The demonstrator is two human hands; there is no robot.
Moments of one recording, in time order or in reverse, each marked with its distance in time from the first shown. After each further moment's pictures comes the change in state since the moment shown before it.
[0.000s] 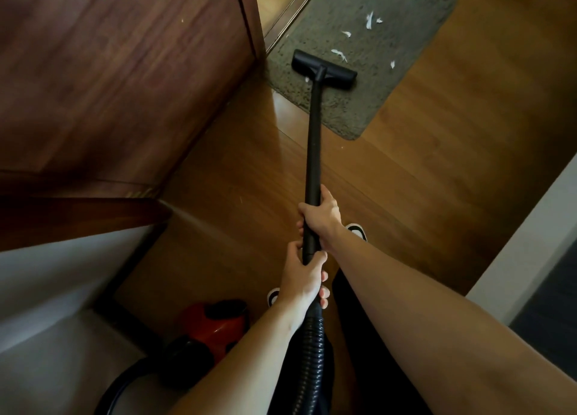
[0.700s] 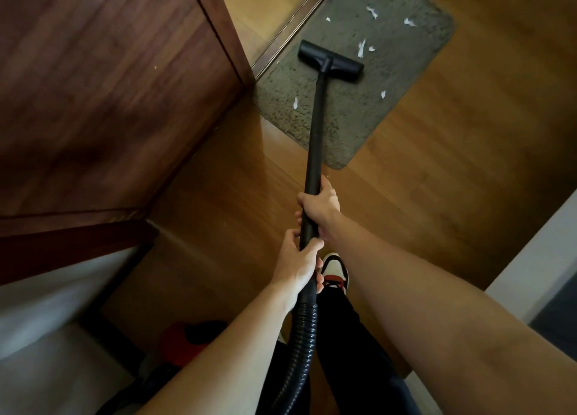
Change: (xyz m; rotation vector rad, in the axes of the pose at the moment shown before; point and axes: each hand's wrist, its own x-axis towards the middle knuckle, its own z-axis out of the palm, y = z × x) left_hand 0.031 0.110 0.106 0.040 0.031 0.011; right_hand 0.064 -0.117 -0.074 -0.046 -0.002 -0.016
